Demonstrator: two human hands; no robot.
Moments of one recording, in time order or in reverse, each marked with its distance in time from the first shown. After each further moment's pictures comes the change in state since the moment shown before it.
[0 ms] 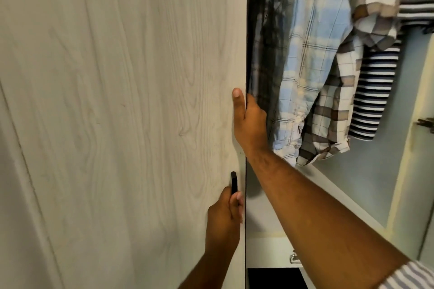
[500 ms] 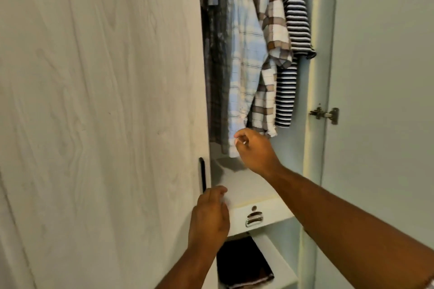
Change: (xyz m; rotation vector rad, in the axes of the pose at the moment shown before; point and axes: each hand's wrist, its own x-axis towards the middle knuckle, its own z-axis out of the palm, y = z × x) left_hand -0.102 0.037 -0.045 0.494 -0.169 0.399; right_hand -0.106 -0.054 -0.128 -0.512 -0.161 0.148
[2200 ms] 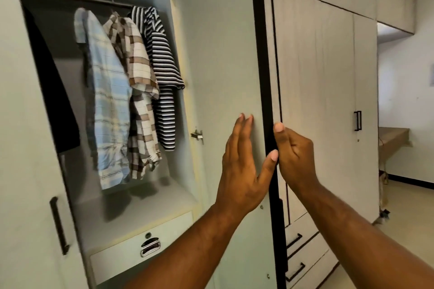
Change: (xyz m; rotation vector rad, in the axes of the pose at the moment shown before) left_hand -0.037 0.460 0.136 -0.428 0.071 0.668; right_hand -0.145 0.147 -0.416 0.204 0.601 -0.215
